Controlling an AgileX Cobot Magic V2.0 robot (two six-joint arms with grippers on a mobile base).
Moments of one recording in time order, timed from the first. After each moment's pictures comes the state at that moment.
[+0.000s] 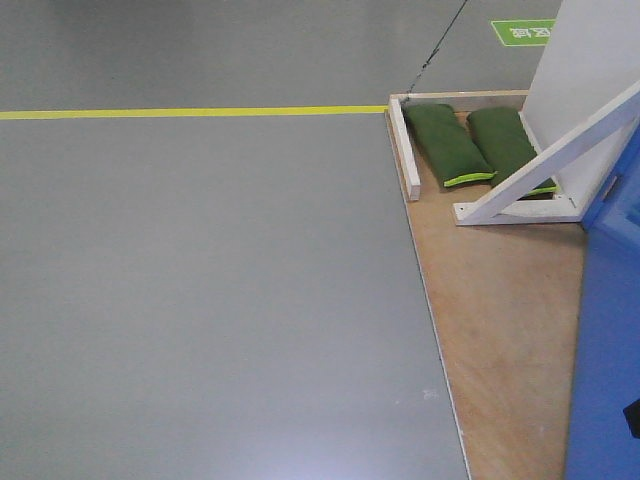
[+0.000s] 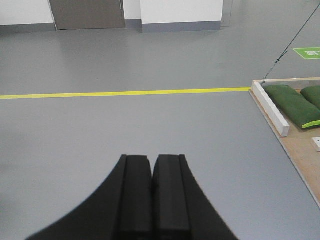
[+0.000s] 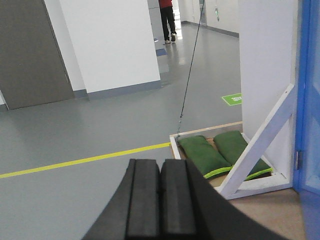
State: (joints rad) left arm 0.06 -0.01 -0.03 0.07 0.38 -0.02; right arm -0.04 -0.01 0.03 -0.02 0.15 0.17
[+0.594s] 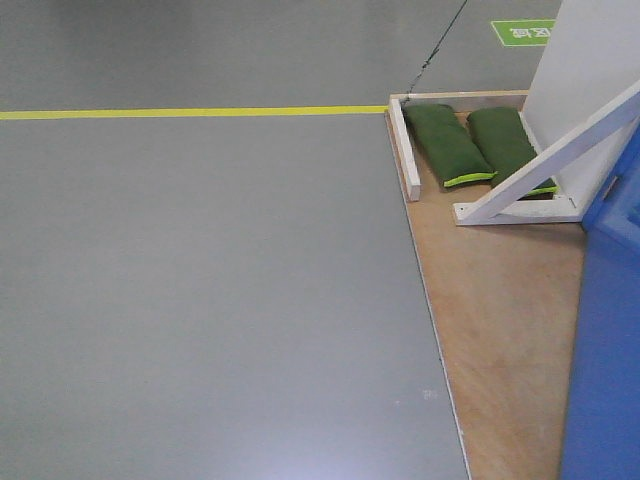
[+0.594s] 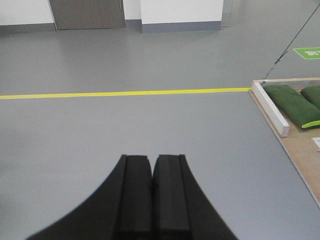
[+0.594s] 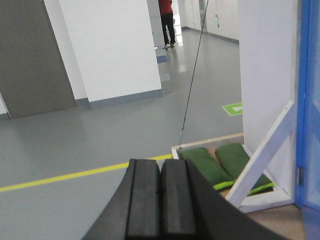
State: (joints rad) left arm 0.06 -0.01 -0.03 0.07 0.38 -0.02; right arm -0.04 0.15 -0.21 -0.01 0.21 0.17
